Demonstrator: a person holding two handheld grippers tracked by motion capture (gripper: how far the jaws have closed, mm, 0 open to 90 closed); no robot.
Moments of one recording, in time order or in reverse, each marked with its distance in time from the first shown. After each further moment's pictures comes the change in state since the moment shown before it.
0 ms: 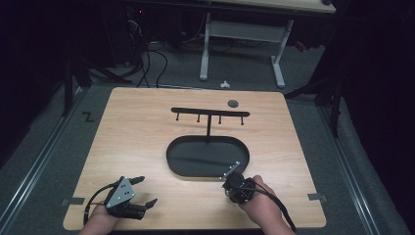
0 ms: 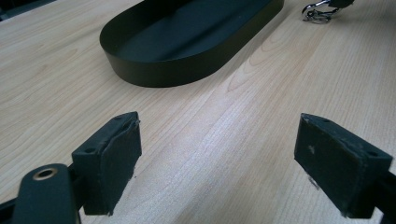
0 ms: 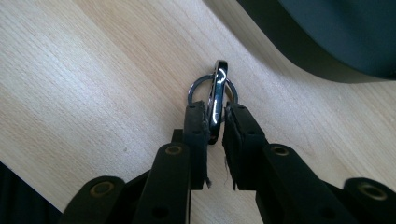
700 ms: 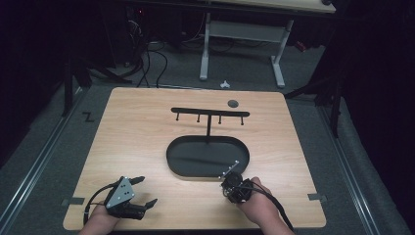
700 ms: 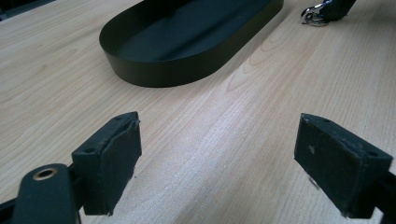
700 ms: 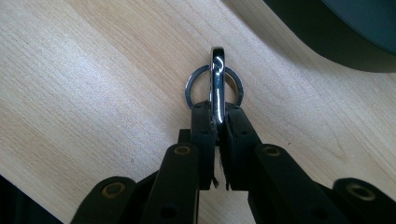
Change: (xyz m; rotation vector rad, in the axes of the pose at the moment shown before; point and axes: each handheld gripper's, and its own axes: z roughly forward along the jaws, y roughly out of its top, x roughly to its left) left arm 0.000 0.000 0.000 0.000 -0.001 0.002; right arm 0.000 0.003 0.013 0.031 0.054 0.074
